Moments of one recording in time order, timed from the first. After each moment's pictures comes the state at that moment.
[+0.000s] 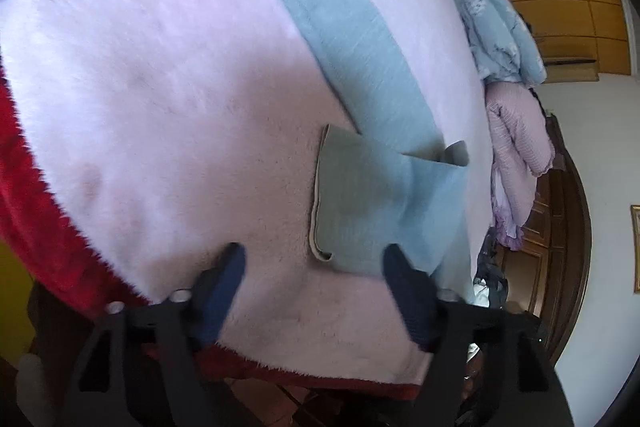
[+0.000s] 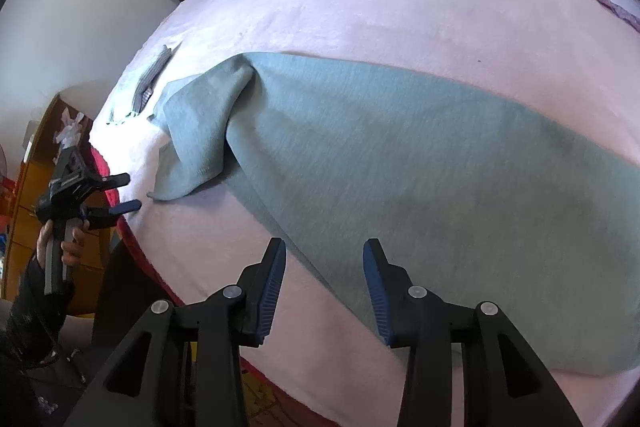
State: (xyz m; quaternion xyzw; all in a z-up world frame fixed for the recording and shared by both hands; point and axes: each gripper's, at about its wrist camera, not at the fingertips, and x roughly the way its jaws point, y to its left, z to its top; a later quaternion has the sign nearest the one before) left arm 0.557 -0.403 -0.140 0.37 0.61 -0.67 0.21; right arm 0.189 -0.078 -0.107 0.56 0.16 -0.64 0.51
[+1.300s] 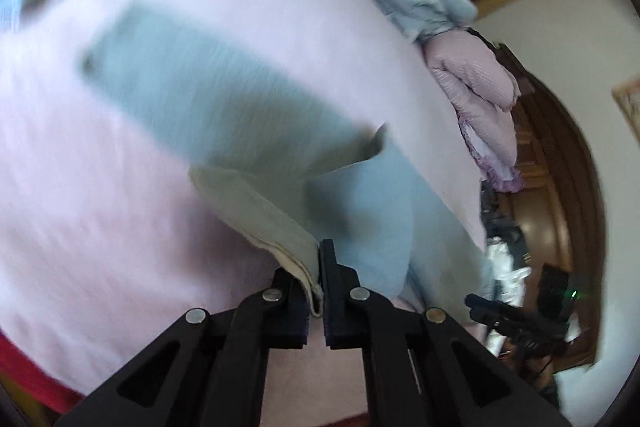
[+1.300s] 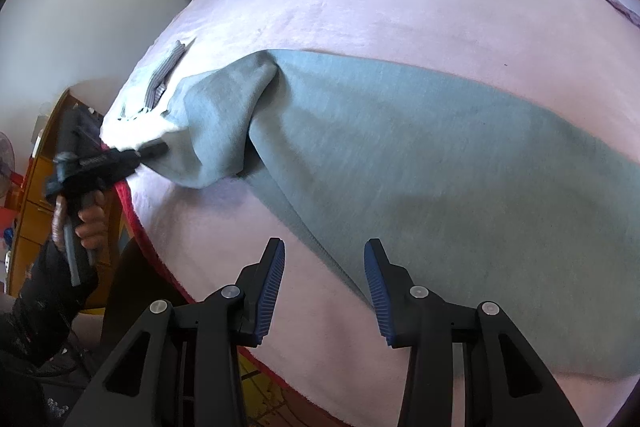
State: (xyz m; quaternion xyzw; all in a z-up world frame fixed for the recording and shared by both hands) left arm 0.469 -0.410 -0.101 0.37 0.45 -0.80 0.13; right arm 0.201 -0.087 -0.104 0.56 0.16 -0.63 0.53
